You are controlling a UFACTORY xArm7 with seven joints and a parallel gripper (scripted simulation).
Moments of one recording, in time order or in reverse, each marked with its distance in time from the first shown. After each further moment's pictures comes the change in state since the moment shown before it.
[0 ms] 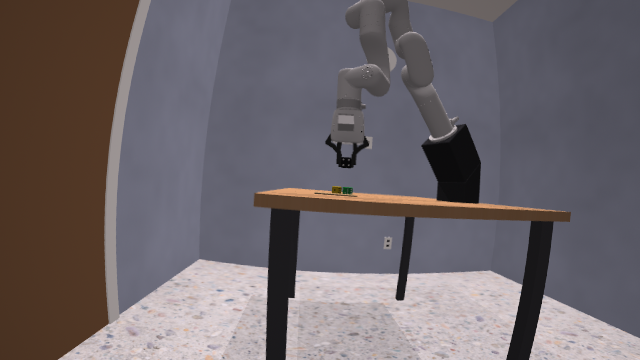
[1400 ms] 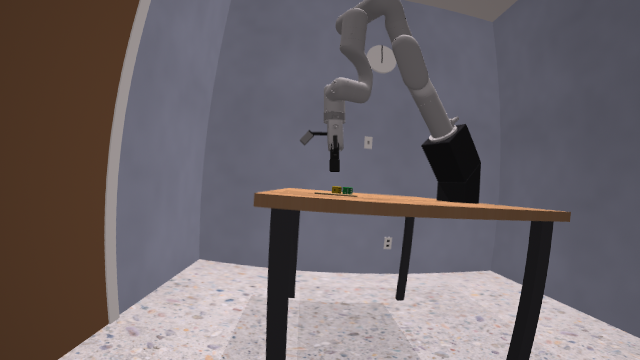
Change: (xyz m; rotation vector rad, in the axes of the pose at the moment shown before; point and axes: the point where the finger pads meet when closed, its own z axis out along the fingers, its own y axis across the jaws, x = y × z) arm -0.128 0.043 0.010 0.036 -0.045 1.446
